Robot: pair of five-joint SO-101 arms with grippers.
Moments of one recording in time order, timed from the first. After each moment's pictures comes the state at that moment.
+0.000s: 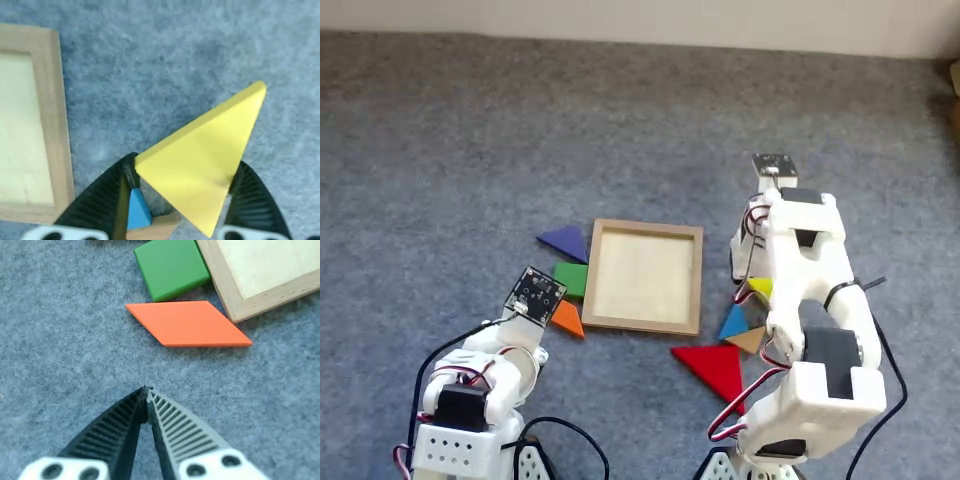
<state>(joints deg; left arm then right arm) 1.6 -102.7 96.0 75.8 -14.8 -1.1 6.9 20.7 66.6 8.7</state>
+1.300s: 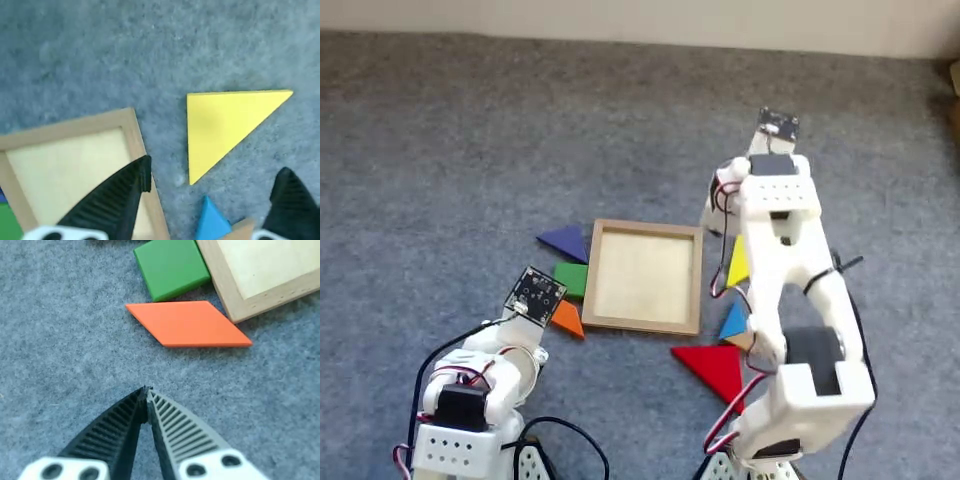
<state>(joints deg) 1.6 -102.7 96.0 75.8 -14.8 -9.8 8.9 3.4 73.4 -20.4</state>
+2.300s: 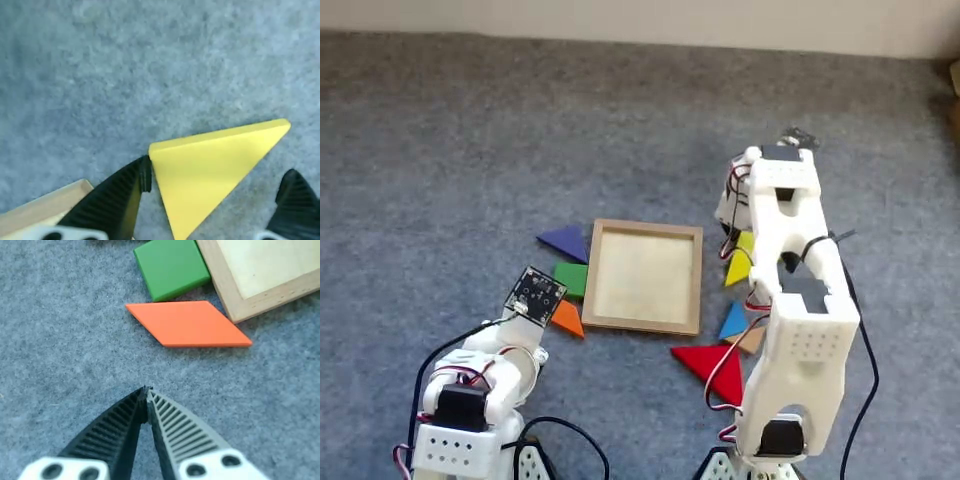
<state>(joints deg) 1.6 -102.7 96.0 75.8 -14.8 -4.0 31.4 -11.9 73.8 -27.4</state>
